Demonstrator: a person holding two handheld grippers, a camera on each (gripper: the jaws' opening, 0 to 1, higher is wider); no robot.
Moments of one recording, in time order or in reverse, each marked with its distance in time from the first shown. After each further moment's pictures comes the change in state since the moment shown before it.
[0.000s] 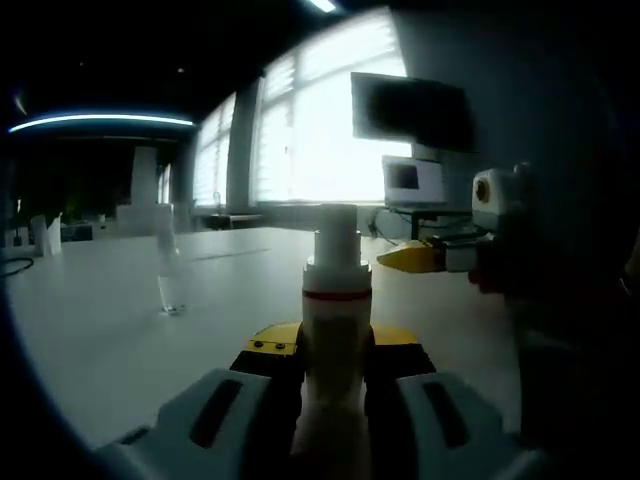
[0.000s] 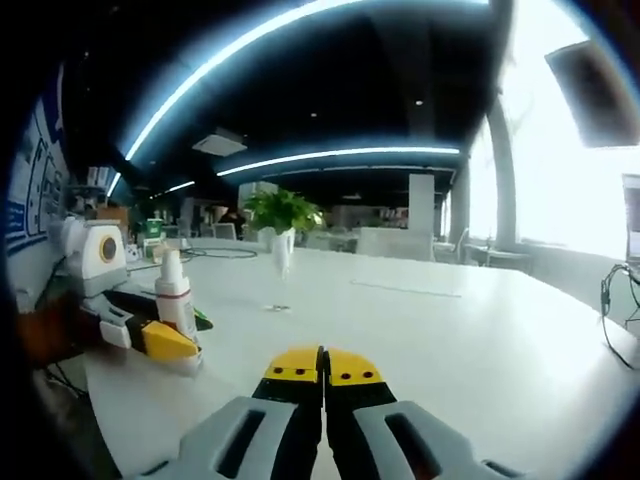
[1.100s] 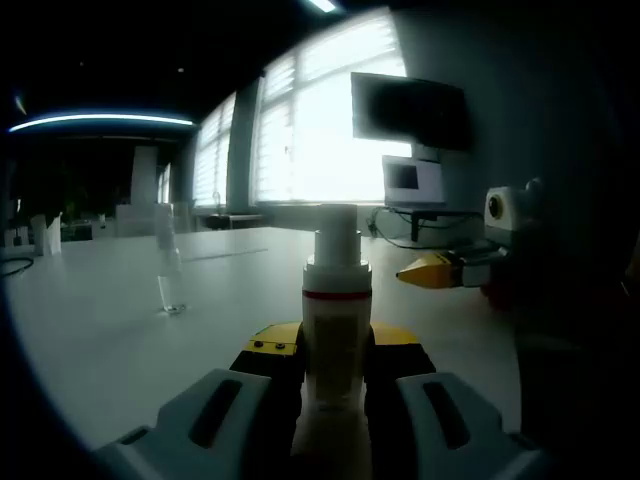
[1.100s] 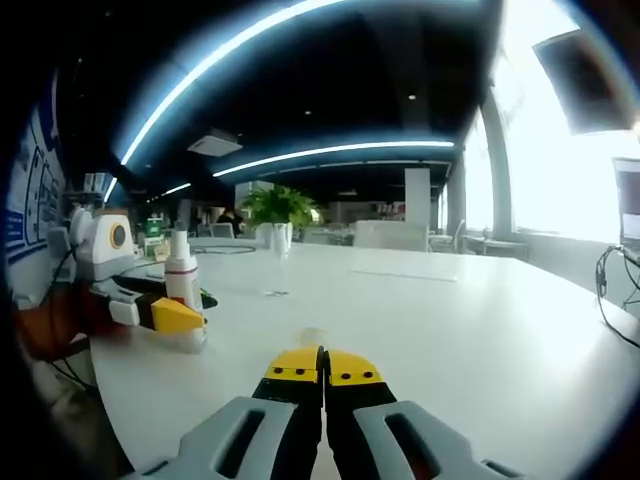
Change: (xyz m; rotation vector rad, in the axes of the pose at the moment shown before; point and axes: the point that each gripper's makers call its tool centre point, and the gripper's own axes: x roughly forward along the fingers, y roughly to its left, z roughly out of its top) left arm 0.000 0.000 0.000 -0.001 0.000 0.000; right arm -0.018 -0.003 -0.022 0.033 0.017 -0.007
